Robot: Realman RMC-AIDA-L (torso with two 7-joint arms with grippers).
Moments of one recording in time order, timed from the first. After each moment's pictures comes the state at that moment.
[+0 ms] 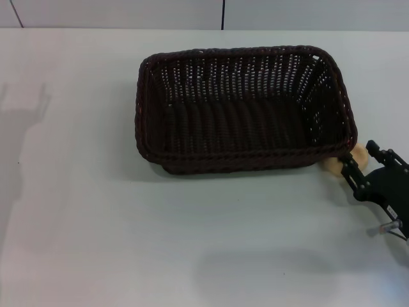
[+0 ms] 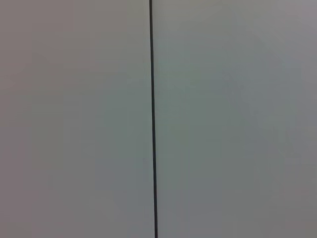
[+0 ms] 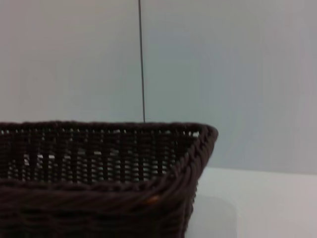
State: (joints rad) left arm -0.25 -2.07 -1.53 -0.43 2.87 1.15 -0.10; right arm 0.22 2.09 0.80 0.25 -2.60 -1.10 0.17
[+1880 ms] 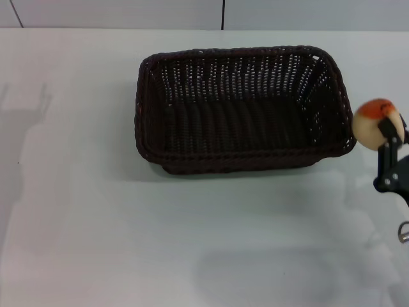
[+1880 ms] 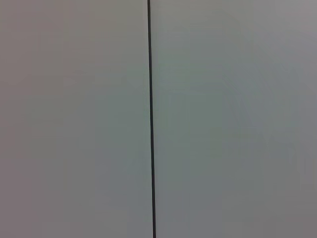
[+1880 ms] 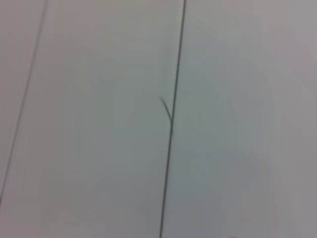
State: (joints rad) left arm -0.25 -2.07 -1.53 -0.43 2.87 1.17 -0.10; right arm 0.08 2.09 0.72 0.38 -2.57 -1.53 -0.09
